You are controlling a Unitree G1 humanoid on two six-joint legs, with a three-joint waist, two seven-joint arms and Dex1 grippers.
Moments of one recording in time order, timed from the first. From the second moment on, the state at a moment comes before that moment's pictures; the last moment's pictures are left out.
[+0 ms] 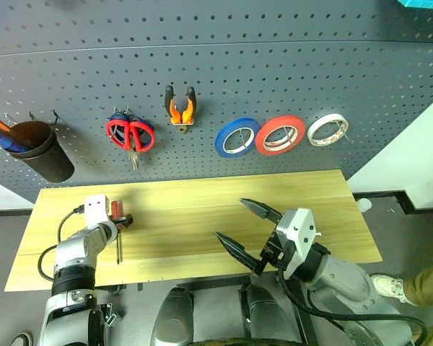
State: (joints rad) left arm -0.32 0.38 0.33 0.46 -0.23 0.71 -0.17; right arm 0.23 -0.44 0.22 -0.82 0.38 0.41 0.49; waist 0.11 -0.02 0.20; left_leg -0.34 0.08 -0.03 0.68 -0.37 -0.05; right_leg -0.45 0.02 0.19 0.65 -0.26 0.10
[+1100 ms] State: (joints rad) left arm -0.20 0.36 0.34 0.29 -0.24 0.74 -0.16; right arm 0.17 -0.43 0.23 -0.81 0.40 0.43 0.48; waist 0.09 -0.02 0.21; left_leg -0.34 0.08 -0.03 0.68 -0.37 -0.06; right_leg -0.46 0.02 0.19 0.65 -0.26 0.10
